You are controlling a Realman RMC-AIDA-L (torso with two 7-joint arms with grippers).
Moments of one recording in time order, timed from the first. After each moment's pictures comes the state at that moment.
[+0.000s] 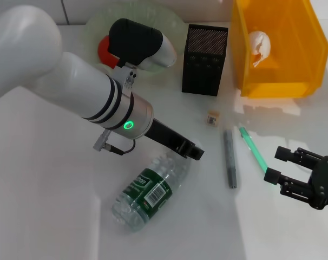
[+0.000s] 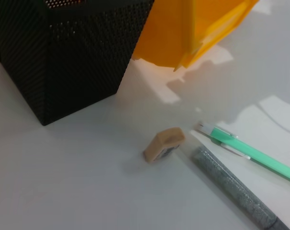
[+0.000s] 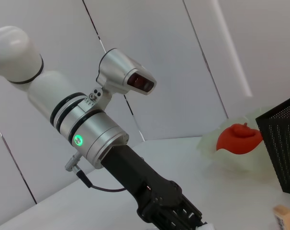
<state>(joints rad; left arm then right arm) -0.73 -2.08 1.77 0.96 2.16 1.06 -2.67 0.21 2.08 -0.61 -0.49 -1.85 -1.70 1.14</state>
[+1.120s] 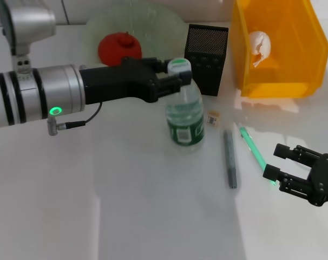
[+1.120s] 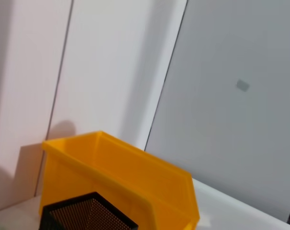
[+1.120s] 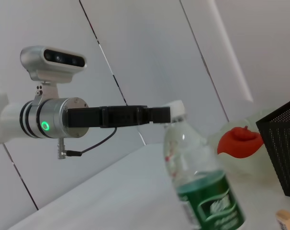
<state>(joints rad) -0.38 -2.07 1.45 1.03 1.49 1.10 -1.75 0.22 2.08 -0.61 -0.49 -1.84 -1.70 1.16</state>
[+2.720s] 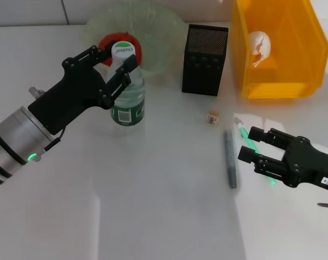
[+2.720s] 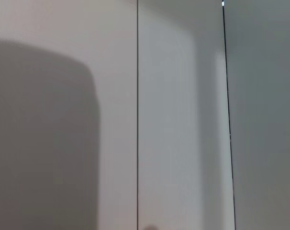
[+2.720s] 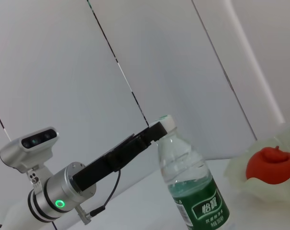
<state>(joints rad) -0.46 -2.08 1.40 0.21 0.70 1.43 -0.57 0.33 2.08 -0.59 -0.36 -1.84 -1.69 1.14</state>
